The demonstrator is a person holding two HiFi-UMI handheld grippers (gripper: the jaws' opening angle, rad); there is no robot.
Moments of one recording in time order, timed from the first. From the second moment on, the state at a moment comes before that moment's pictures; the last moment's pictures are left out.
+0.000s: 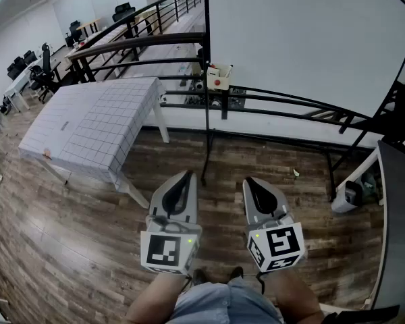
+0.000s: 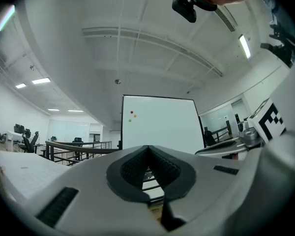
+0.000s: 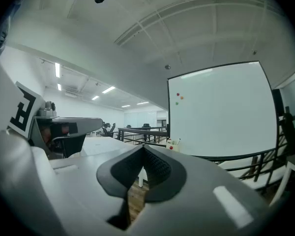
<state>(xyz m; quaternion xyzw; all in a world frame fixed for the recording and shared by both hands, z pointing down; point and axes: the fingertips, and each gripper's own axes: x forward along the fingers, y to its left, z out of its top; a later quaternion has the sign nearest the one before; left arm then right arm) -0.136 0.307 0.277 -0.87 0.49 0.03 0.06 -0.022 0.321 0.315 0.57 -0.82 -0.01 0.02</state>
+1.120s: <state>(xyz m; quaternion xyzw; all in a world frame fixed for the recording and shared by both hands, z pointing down) -0.096 0.303 0.271 -0.86 0.51 0.03 0.07 0.028 0.312 0.312 0.55 -0.83 0.01 0.00</state>
